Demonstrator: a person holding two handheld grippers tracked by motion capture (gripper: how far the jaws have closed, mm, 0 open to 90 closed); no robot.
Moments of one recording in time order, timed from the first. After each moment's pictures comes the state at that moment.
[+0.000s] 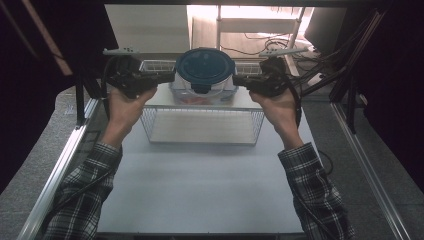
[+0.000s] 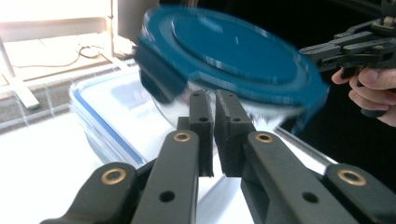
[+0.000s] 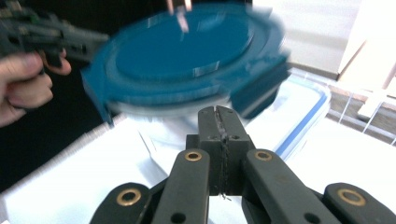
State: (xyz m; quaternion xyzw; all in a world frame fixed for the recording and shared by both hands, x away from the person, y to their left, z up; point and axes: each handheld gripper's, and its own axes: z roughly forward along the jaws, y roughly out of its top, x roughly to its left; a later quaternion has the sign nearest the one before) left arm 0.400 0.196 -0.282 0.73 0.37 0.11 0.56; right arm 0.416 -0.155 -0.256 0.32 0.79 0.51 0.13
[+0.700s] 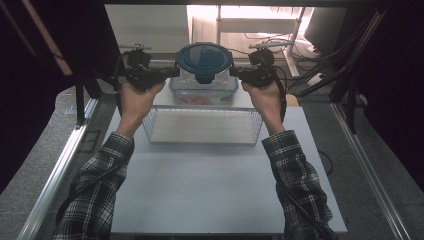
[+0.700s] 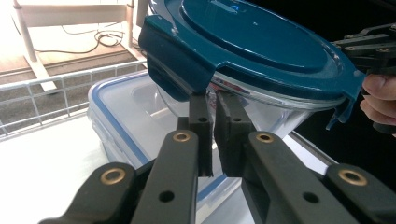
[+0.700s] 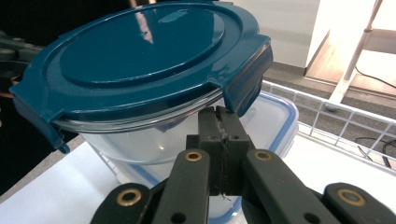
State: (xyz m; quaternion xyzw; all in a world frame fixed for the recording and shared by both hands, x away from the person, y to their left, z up) left arm 0.430 0.186 -0.284 0.72 0.41 0.12 0.55; right arm 0.458 -0.137 -0.265 0.37 0.76 0.50 0.17
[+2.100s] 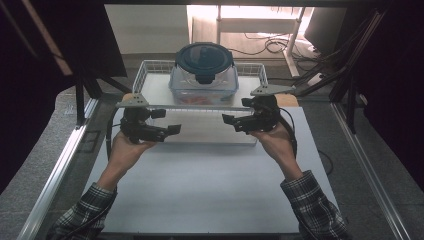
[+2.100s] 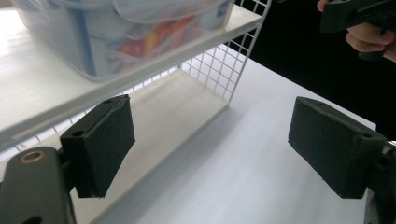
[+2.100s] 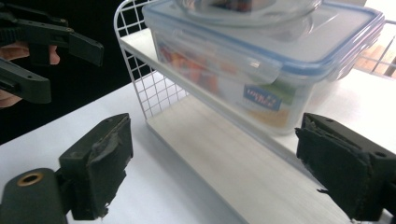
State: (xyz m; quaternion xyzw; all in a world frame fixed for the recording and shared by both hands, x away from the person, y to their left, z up) left arm 0.338 0.185 -0.360 0.77 0.34 0.11 0.52; right arm 0.381 -0.156 -0.323 0.29 0.80 0.50 0.16
